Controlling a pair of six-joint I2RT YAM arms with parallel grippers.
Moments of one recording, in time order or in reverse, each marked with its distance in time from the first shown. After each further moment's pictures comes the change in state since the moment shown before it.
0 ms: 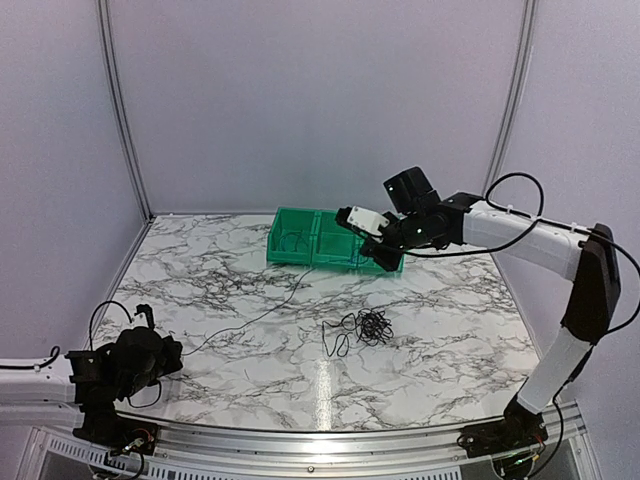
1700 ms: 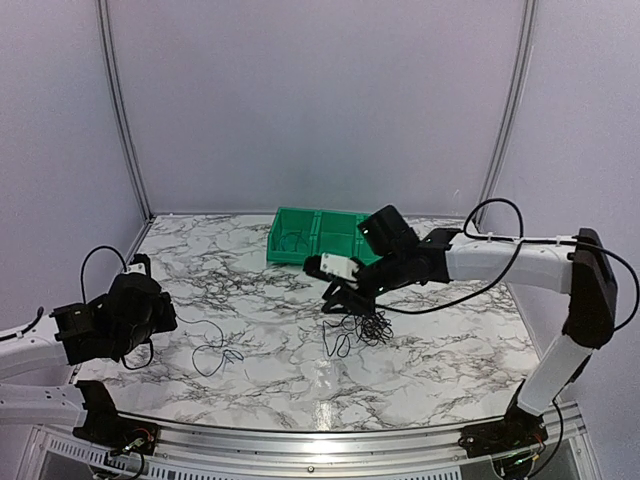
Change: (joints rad) left arm 0.095 0.105 0.418 -0.288 -0.108 0.301; right arm 0.081 -0.037 -0.192 0.149 -0.314 0.036
